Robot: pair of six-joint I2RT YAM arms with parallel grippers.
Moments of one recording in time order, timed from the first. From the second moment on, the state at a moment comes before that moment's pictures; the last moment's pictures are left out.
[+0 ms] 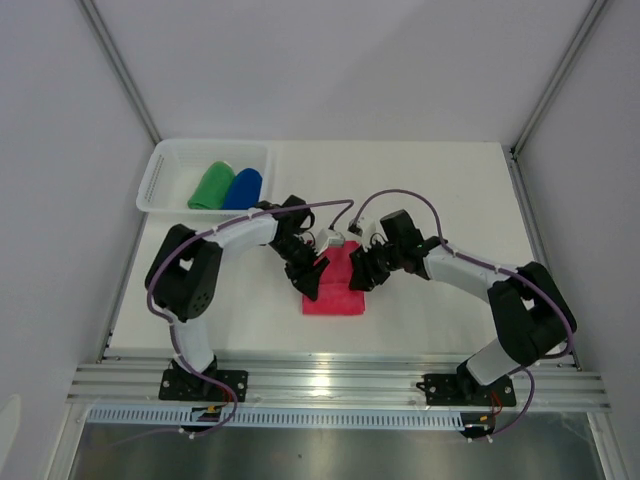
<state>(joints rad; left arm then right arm) -0.55 1.82 1.25 -0.87 0.71 0.51 0.56 1.53 0.87 -0.21 -0.54 -0.05</state>
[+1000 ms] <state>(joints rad) -0.52 1.93 1.27 -0.90 0.74 0.45 0.55 1.67 0.92 -0.30 -0.63 -0.14</state>
